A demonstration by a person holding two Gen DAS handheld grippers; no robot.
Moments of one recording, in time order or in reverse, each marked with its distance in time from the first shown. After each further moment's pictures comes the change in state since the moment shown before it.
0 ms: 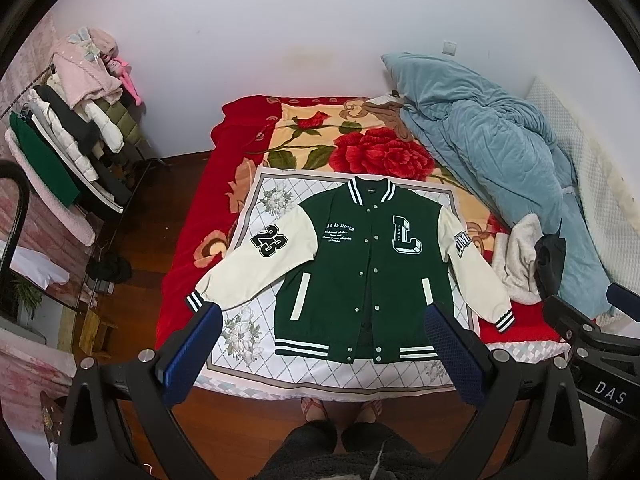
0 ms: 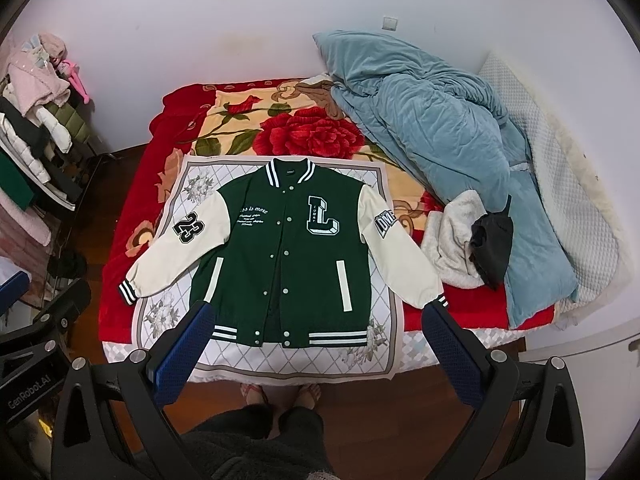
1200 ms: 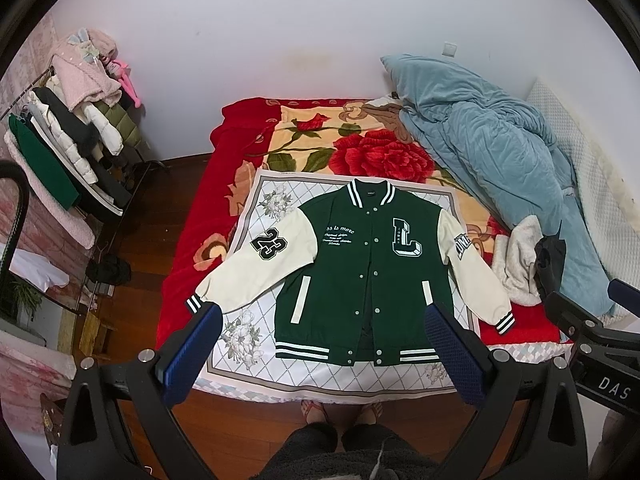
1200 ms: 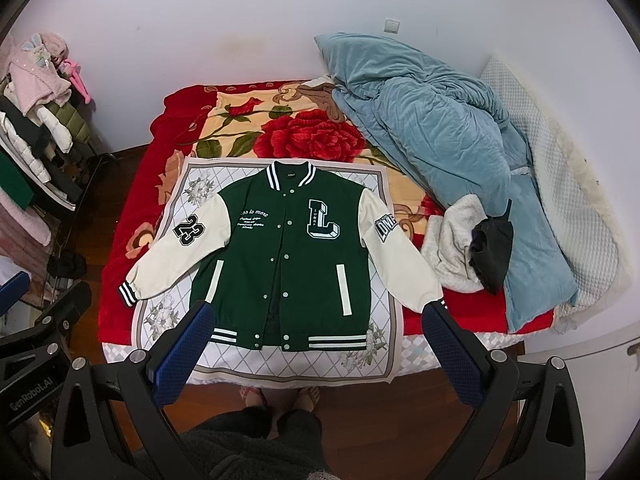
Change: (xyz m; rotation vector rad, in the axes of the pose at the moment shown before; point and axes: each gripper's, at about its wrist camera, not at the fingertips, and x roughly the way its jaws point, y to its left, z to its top) left arm 0.003 -0.007 0.013 0.000 -0.005 -0.002; right arm 0.000 0.000 0.006 -0.002 -0.005 -0.002
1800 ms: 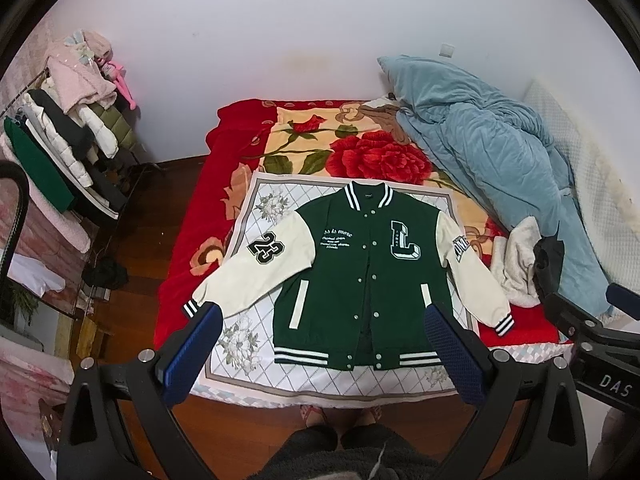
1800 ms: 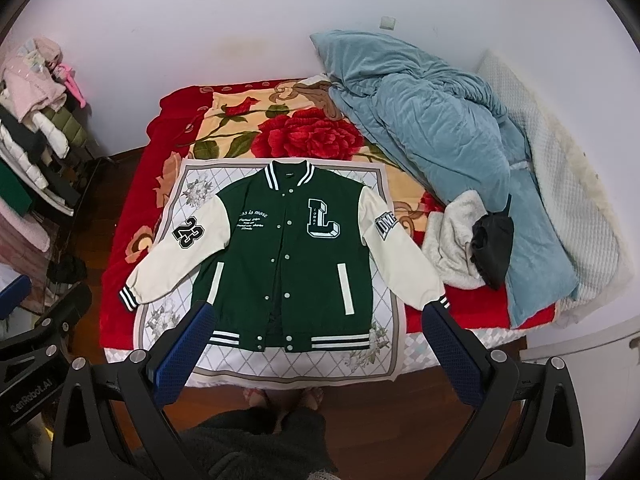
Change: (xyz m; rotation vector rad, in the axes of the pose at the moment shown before) left arm 0.015 -0.008 0.019 0.010 -0.009 -0.005; right arm 0.006 -0.002 0.011 0.026 0.013 0.001
